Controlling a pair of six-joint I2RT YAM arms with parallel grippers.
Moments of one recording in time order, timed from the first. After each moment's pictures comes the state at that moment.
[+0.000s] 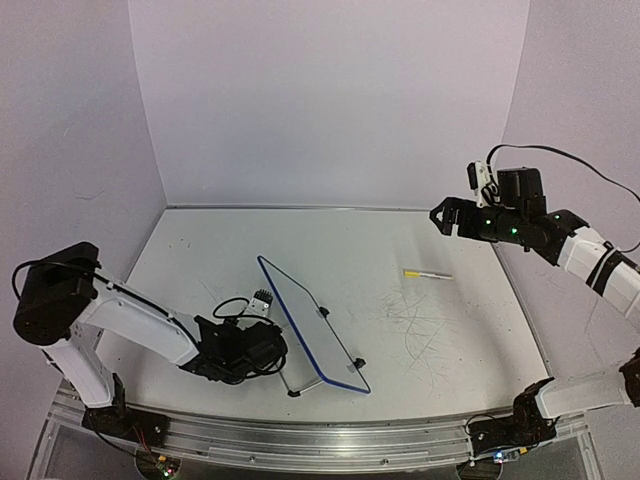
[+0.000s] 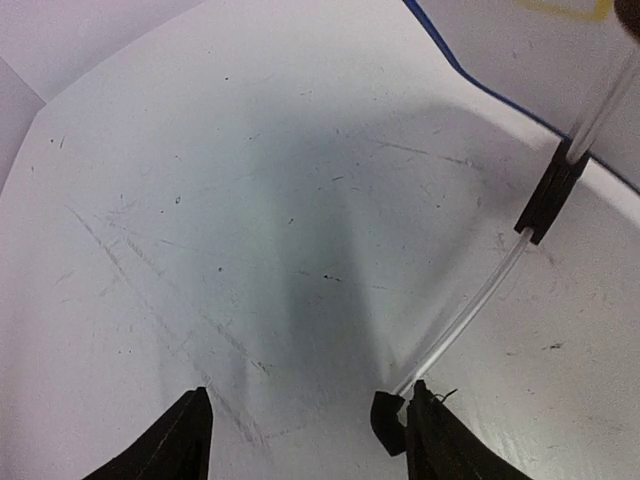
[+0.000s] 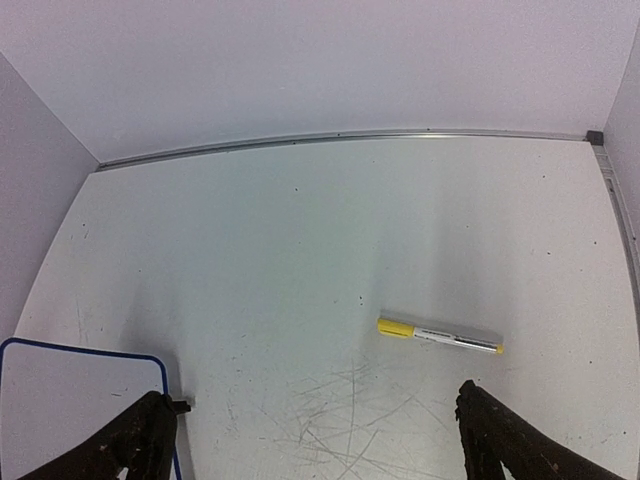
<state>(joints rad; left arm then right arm) -1.23 1.68 0.72 -0.09 -0.84 -0.63 0.38 1.20 1.10 -0.42 -0.03 0.31</state>
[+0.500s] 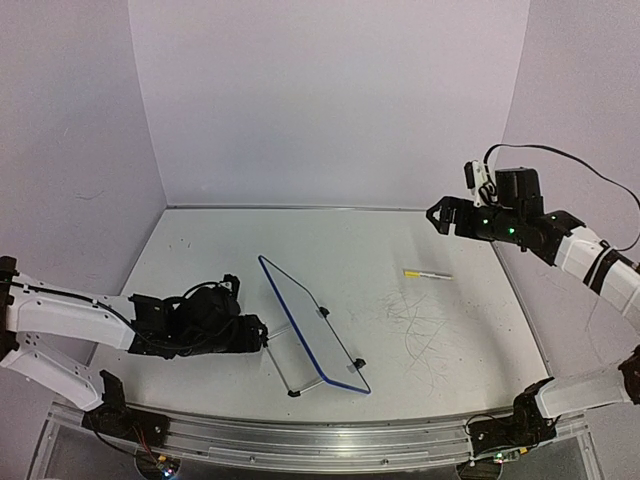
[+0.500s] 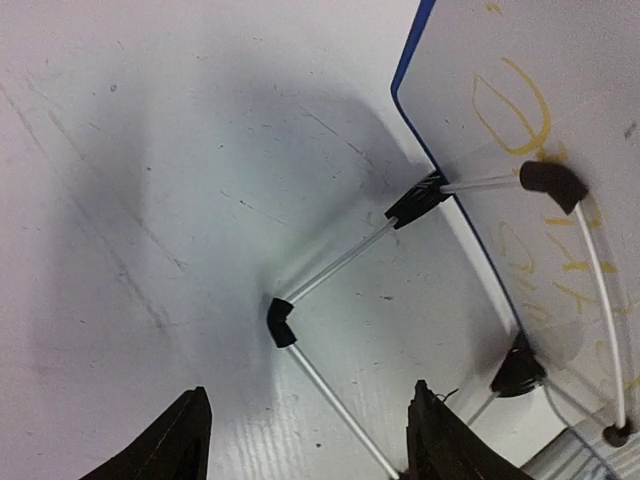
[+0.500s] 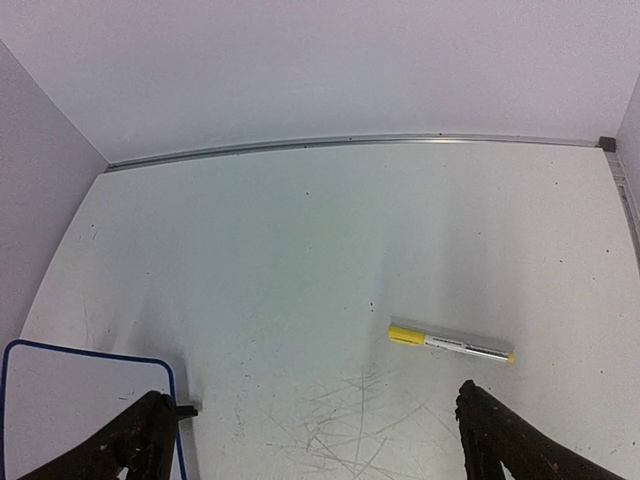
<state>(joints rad) -1.14 1.27 0.62 -0.20 -0.39 -0.93 0.38 1.21 1.09 -0.38 -0.05 0.31</state>
